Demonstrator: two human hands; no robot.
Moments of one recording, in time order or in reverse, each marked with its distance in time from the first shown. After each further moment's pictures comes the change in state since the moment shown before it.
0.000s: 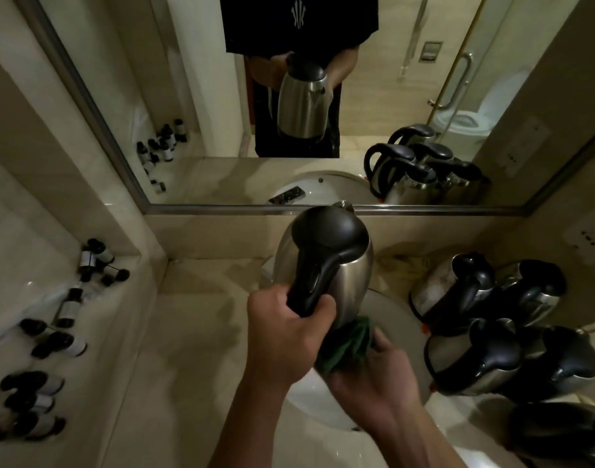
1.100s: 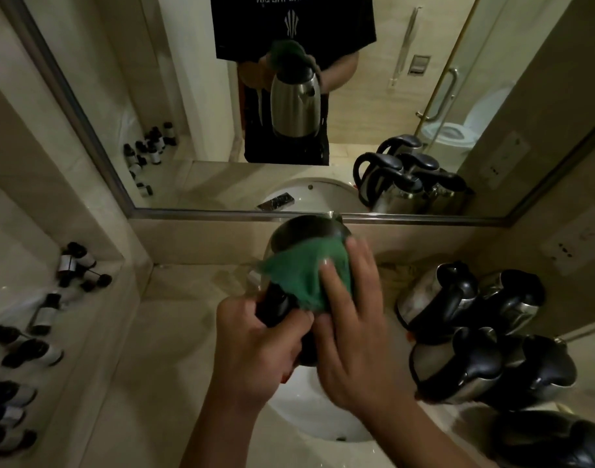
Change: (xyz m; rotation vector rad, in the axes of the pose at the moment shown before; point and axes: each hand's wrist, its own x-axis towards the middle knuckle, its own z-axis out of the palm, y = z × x) left_hand -0.002 0.026 -0.014 -0.338 -0.118 -0.163; right_hand 0.005 -0.014 0.024 -1.914 -0.403 -1.706
